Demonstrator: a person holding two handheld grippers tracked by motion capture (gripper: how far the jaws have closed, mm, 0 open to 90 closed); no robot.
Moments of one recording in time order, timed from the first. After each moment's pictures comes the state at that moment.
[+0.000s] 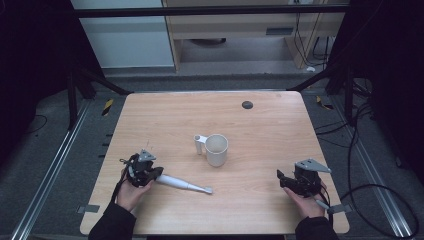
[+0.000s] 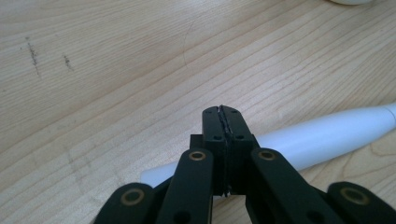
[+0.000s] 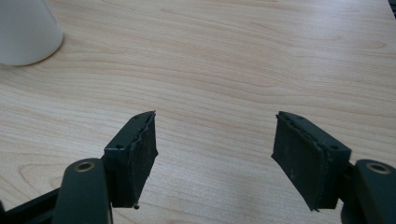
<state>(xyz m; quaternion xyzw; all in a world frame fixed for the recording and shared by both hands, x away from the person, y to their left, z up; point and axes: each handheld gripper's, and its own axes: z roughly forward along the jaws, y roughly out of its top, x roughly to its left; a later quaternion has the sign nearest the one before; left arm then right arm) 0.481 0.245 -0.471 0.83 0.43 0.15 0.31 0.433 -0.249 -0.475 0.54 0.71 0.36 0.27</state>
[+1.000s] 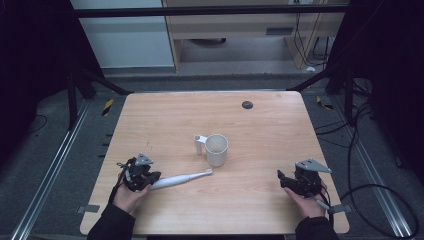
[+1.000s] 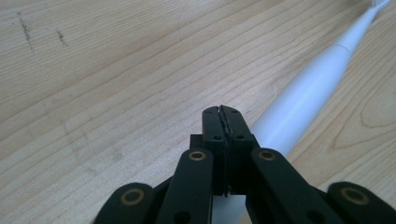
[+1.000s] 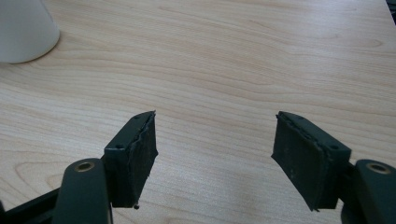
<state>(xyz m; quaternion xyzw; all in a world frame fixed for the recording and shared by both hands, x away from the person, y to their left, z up) 0.470 0.252 -0.473 0.84 0.43 0.14 0.30 0.433 -0.250 -0.476 0.54 0.71 0.36 0.27</state>
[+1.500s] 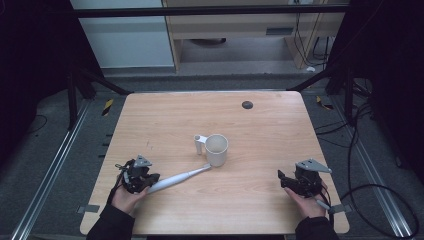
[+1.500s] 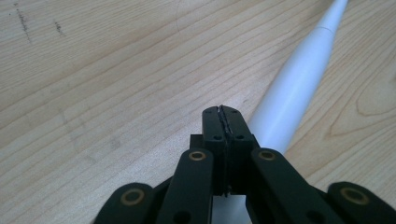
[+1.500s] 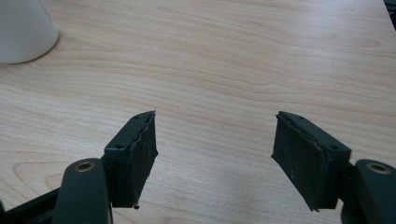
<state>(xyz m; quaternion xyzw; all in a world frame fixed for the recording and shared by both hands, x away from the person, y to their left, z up) 0.464 0.255 -0.474 0.84 0.43 0.14 0.30 0.432 -0.251 -0.475 0.55 0.71 0.36 0.27</state>
